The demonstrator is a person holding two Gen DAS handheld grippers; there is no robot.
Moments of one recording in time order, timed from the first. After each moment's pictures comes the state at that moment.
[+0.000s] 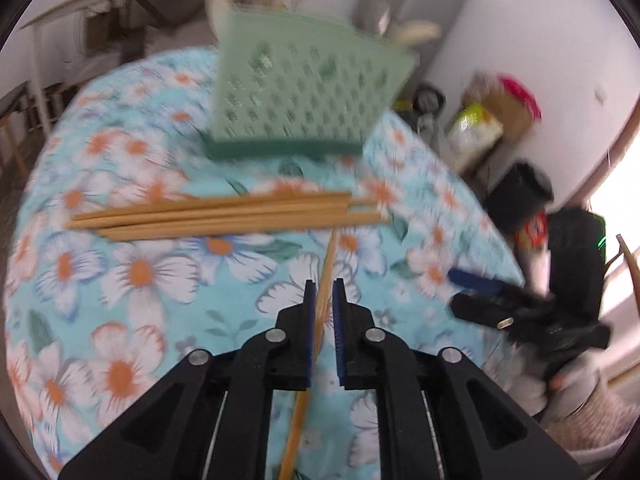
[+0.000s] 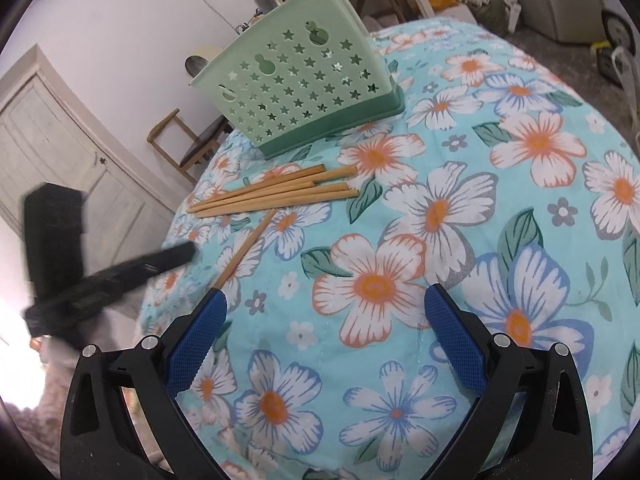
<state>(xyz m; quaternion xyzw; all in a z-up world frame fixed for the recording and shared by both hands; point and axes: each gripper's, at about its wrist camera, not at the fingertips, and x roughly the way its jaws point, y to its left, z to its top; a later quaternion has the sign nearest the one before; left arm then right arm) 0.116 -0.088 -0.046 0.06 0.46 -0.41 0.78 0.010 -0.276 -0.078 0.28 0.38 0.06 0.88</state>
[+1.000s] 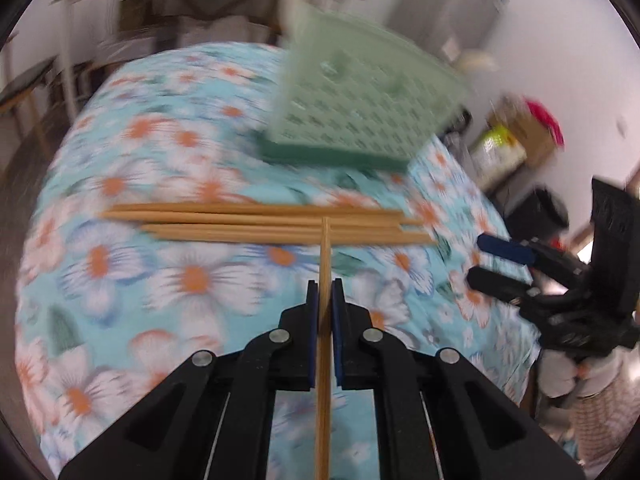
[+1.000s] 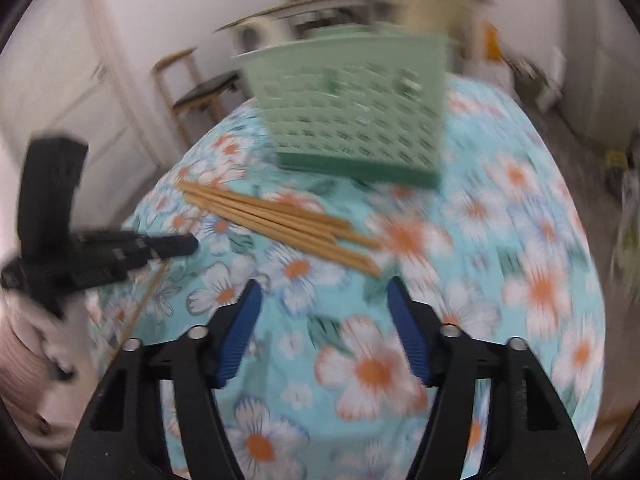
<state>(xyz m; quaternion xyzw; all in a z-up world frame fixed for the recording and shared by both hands) 0.146 -0.048 -0.043 -0.01 0.46 -0.36 0.81 0.061 -0.227 -0.030 0.04 0.41 0.06 0.91</state>
